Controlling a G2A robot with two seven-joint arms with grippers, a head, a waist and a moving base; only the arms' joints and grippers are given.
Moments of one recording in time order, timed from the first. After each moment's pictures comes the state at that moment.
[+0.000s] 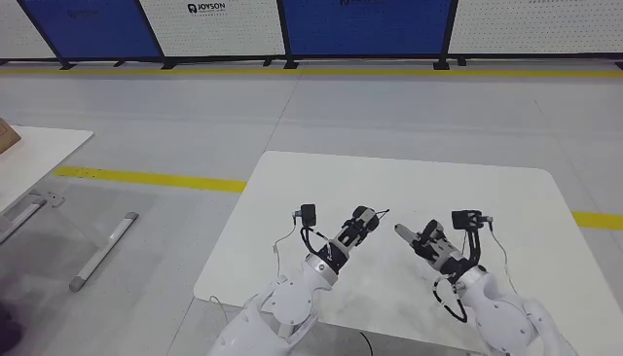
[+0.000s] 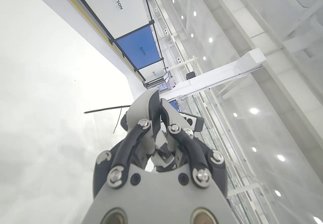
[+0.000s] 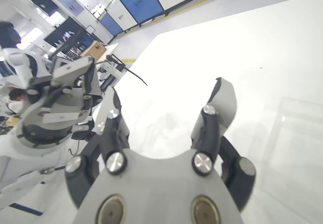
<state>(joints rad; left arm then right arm) 1.48 -1.29 -1.03 -1.69 -0.02 -0.18 0.04 -1.49 -1.23 1.29 -1.73 -0.57 -0.20 0.40</state>
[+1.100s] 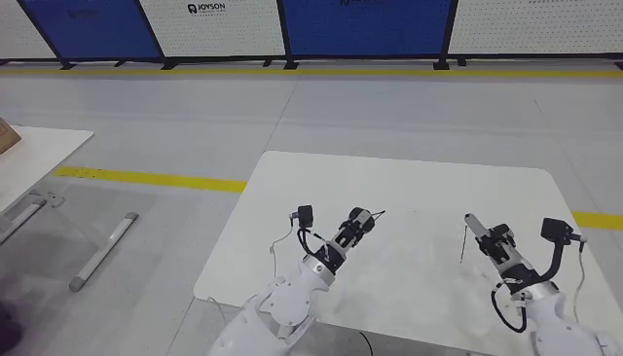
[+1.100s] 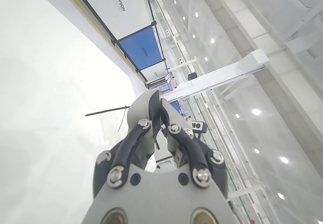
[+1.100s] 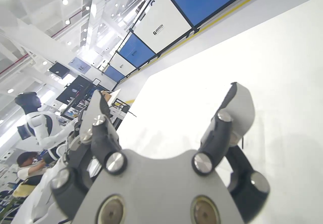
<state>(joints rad) 1.49 -1.29 -1.04 -1.67 0.04 -0.17 0.07 -1.62 -1.21 1.52 -1.82 -0.41 -0.15 0.33</state>
